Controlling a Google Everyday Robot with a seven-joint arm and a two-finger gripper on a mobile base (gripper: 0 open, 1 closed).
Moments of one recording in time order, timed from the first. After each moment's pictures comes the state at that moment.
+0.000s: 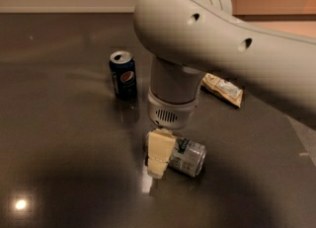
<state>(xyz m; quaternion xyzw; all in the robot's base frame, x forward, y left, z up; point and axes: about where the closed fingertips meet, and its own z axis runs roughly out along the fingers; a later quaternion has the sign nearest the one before) 0.390 -0.020 0.843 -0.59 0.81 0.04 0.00</state>
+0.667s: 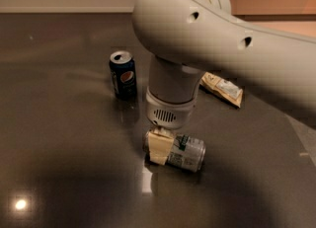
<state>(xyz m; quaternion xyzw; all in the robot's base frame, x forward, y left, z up) 0.389 -0.016 0.844 -0.59 0.80 0.05 0.01</state>
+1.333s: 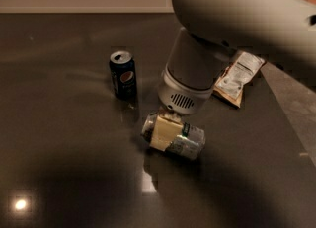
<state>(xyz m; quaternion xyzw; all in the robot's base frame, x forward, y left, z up) 0.402 -0.013 0.879 -0.61 0.78 0.10 0.10</state>
